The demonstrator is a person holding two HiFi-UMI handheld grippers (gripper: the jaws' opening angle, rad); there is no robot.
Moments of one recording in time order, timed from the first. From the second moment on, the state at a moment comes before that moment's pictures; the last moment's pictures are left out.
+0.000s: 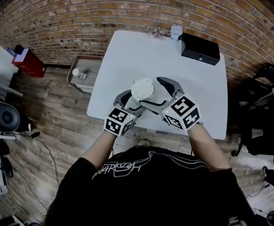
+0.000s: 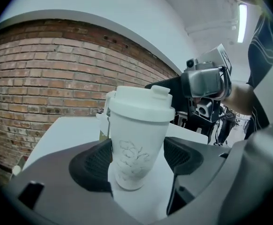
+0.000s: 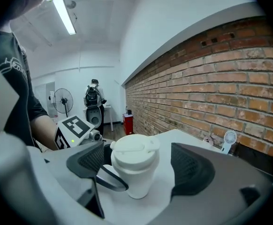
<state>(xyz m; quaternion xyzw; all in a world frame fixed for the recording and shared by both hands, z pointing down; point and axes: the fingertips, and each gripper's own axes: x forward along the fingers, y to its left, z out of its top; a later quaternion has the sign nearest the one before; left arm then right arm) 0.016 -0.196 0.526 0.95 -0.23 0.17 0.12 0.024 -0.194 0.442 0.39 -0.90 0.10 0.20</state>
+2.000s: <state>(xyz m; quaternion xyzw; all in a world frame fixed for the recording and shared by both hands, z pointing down) 0.013 -0.191 0.528 0.95 -0.22 0.21 0.12 0.003 -0.195 0.458 0.01 -0.94 0.01 0.34</state>
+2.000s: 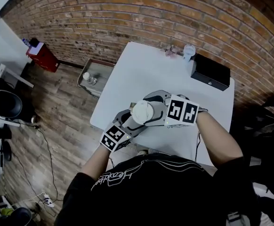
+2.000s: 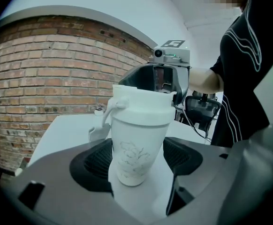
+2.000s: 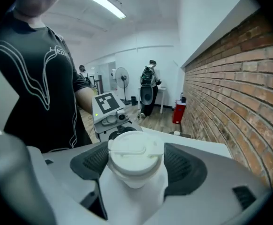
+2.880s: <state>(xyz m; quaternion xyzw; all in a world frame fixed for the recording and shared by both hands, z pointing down) 0.012 -0.192 0.529 0.95 -0.22 0.21 0.12 0.009 -0.200 0.436 0.13 -0.97 0.03 0.22</state>
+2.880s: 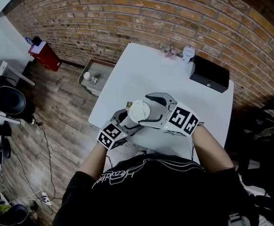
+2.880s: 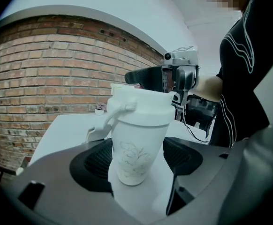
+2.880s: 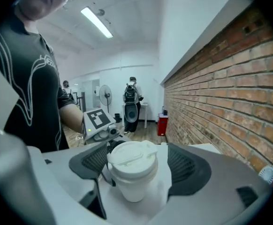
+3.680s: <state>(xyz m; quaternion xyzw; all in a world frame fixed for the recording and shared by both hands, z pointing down) 0.014 -0.192 0.528 0.94 -0.23 0.21 0.12 0.006 -0.195 0.452 0.22 -0.95 0.06 0.20</state>
